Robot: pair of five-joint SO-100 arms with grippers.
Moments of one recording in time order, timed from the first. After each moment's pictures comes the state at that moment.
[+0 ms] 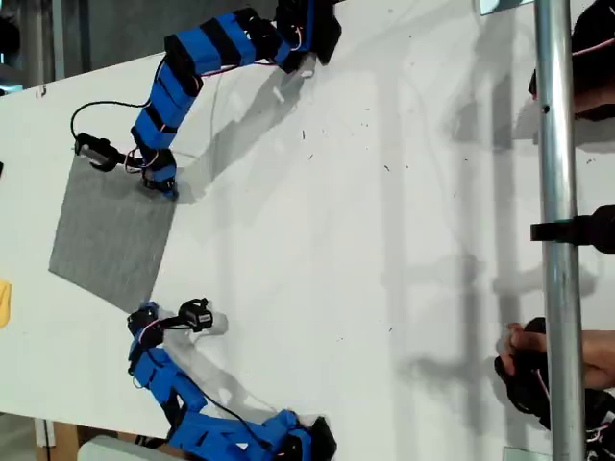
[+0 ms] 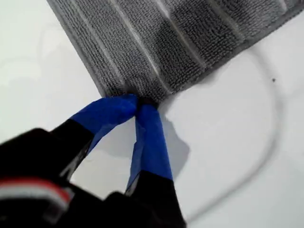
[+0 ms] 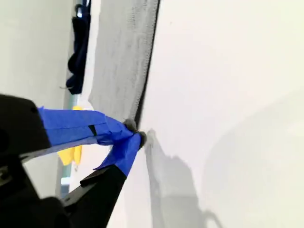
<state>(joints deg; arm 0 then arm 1) -66.9 37.4 48.4 30.8 -44.9 54.1 44.7 59.1 44.1 38.0</state>
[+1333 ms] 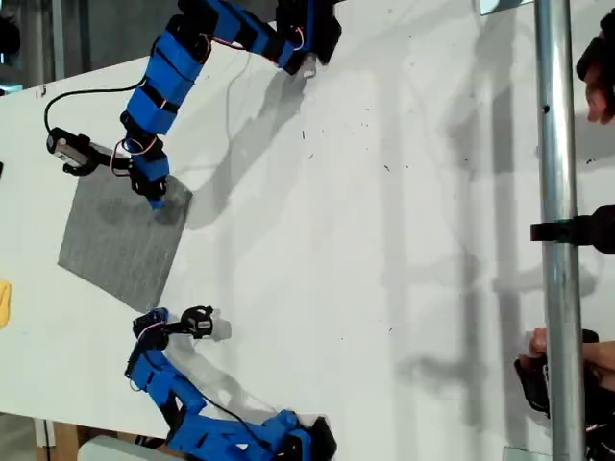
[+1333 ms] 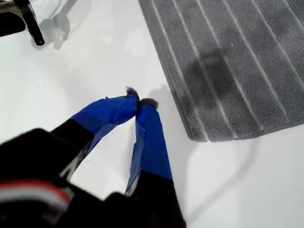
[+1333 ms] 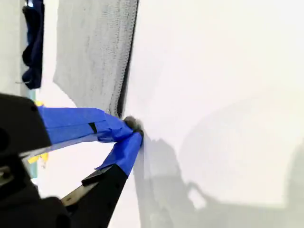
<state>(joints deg) -67.1 38.2 48.3 46.8 -44.4 45.4 78.0 81.7 37.1 37.4</state>
